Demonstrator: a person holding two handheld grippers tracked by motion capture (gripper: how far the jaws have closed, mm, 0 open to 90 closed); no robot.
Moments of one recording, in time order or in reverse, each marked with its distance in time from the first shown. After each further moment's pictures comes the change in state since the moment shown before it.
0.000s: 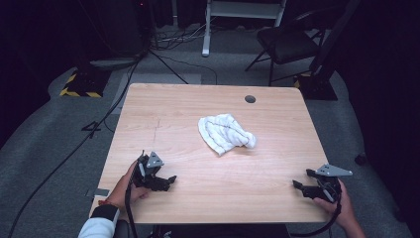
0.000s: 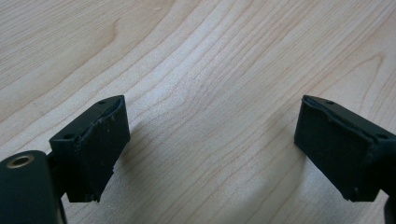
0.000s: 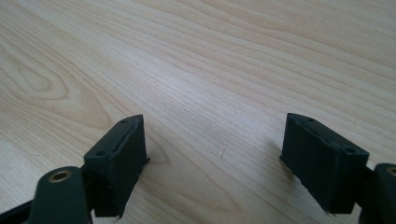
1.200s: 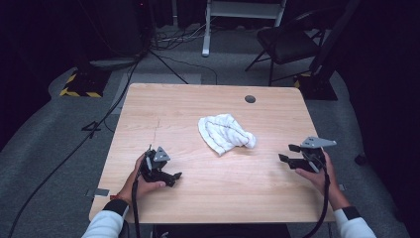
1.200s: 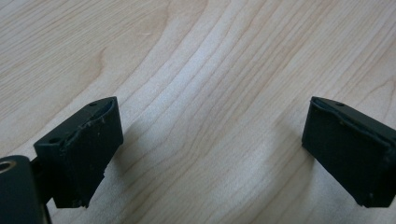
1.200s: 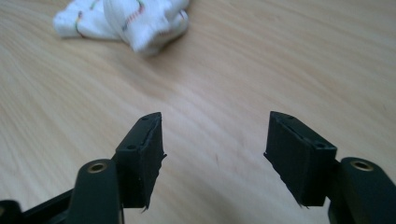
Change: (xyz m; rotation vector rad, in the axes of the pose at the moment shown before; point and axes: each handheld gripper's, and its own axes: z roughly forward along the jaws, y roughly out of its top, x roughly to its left) left arm 0.004 0.020 0.018 0.015 -0.028 0.040; right arm 0.001 0.096 0.036 -0.074 0.088 -0.092
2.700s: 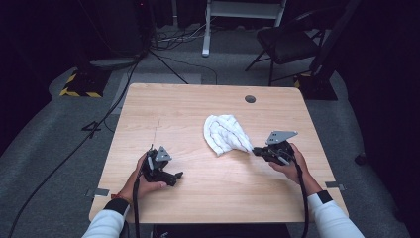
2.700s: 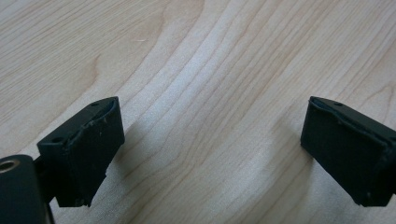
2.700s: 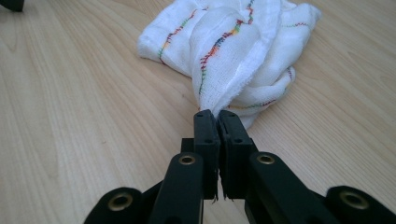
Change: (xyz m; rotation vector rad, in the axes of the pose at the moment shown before) left arm -0.002 0.002 0.001 -0.003 -0.004 0.005; right arm 0.054 0.045 0.048 0.070 0.180 -0.210
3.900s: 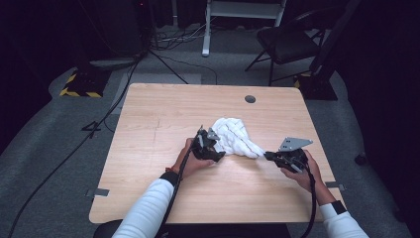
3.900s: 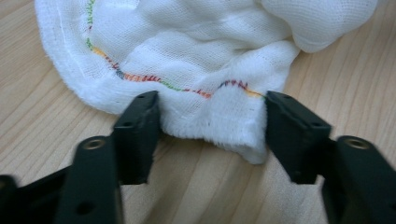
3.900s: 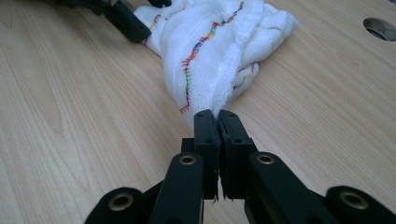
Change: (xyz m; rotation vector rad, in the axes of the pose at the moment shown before) left arm -0.035 0.120 0.100 -0.028 -0.108 0.086; right arm 0.003 -0.023 -0.031 0.000 -0.081 0.003
